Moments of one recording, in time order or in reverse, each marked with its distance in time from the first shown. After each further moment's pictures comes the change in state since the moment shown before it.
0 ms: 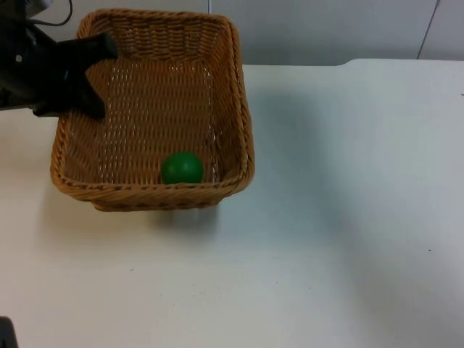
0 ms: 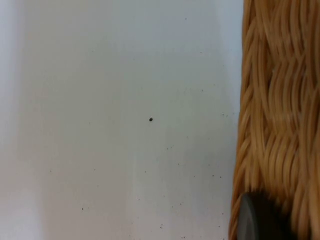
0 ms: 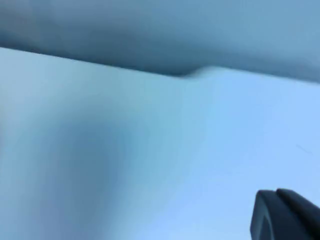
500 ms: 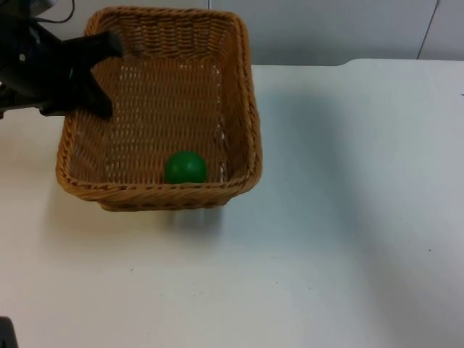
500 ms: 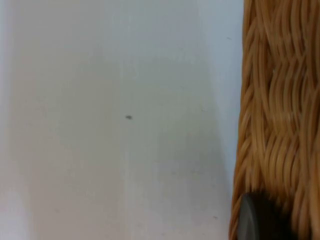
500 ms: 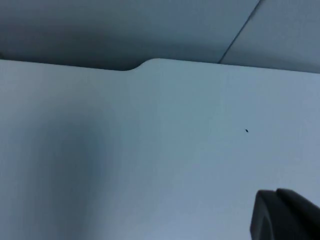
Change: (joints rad) right arm -0.060 -0.063 0.000 0.012 0.035 -0.022; left arm -0.007 0.000 0.000 -0.071 0.036 0.072
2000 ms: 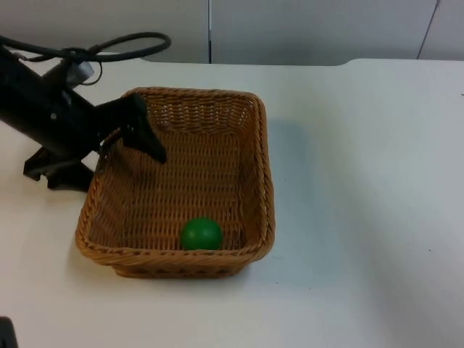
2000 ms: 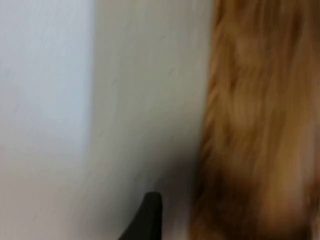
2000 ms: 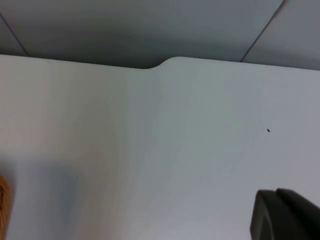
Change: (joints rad) right arm 0.000 -0.001 0.000 0.053 -0.001 -0.016; left arm -0.008 0.178 -0.035 -0.074 0.144 0.054
